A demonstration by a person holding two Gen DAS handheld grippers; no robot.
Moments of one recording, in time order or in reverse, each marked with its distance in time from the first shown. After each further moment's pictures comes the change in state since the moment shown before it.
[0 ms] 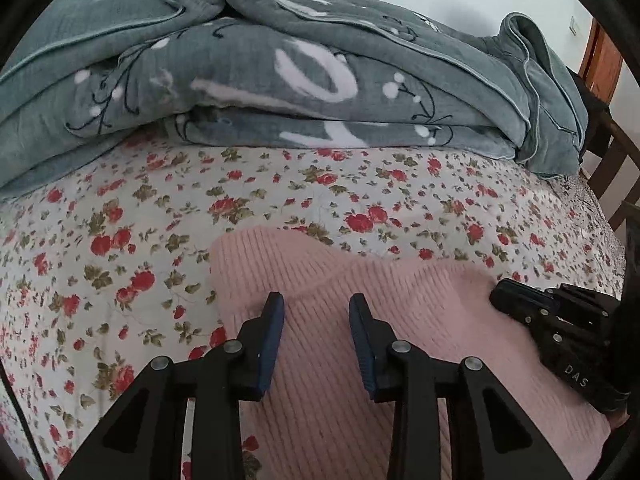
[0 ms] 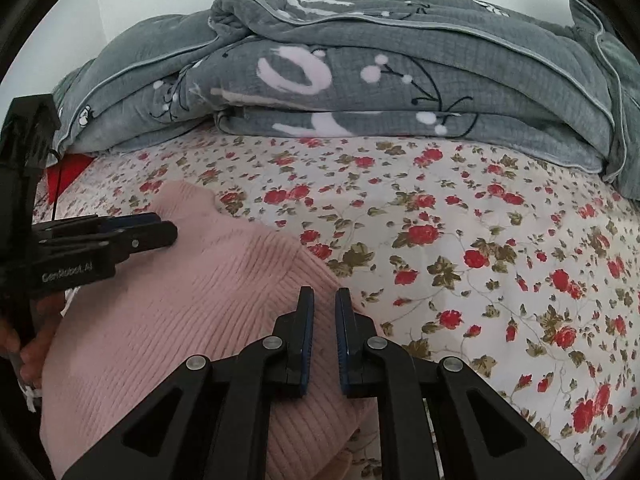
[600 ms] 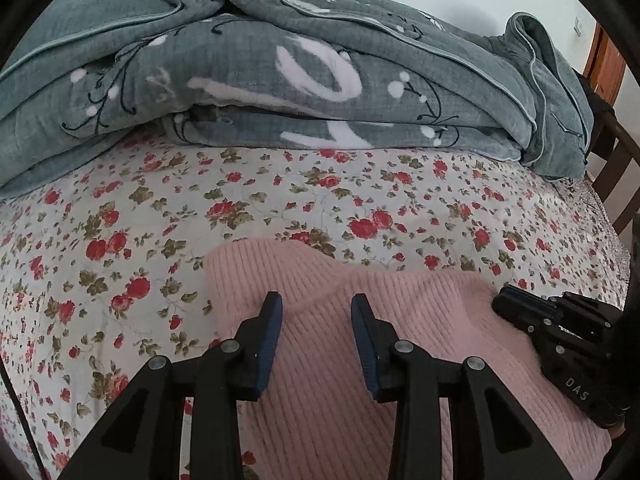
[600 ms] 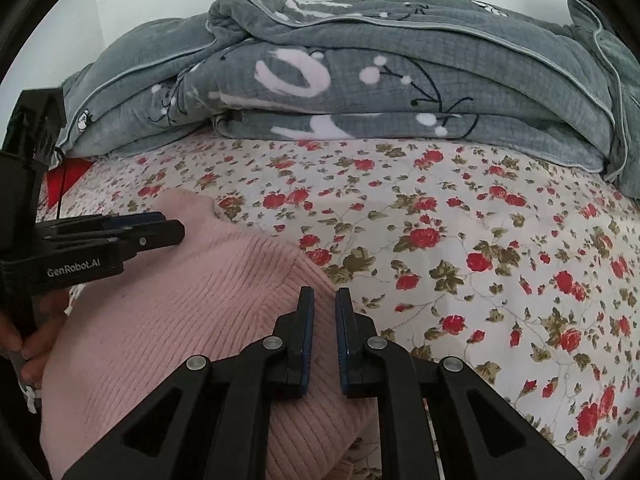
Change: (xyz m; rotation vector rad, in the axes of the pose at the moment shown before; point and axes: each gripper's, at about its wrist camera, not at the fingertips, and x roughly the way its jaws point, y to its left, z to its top) left arm 0.010 0.001 0.005 0.001 0.003 0.017; right arm 0.005 -0.002 0.000 0.009 -0.015 0.005
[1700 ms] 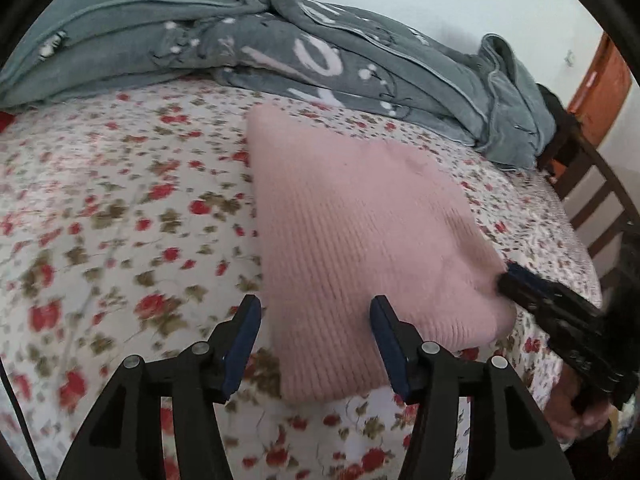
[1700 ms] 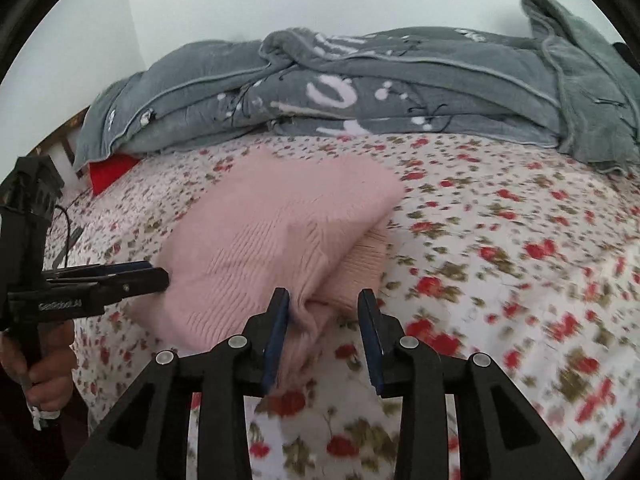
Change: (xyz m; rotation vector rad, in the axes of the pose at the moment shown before) left arm -0.138 -0.021 -0.141 -0.153 -0.002 -0.037; right arm -0.146 0.030 -0.104 0.004 -0.081 0.034
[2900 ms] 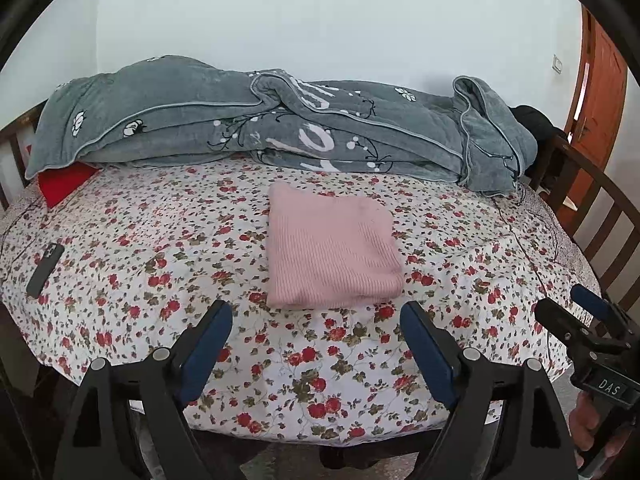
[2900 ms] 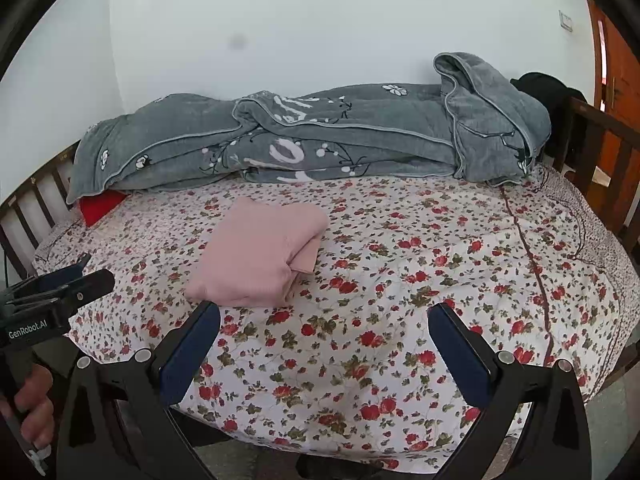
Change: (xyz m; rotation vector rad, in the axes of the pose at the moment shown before) left arm -0.186 -0.102 -0.061 0.029 -0.204 0.185; right arm -0.211 0.017 -0.026 0.055 -0.106 -0.179
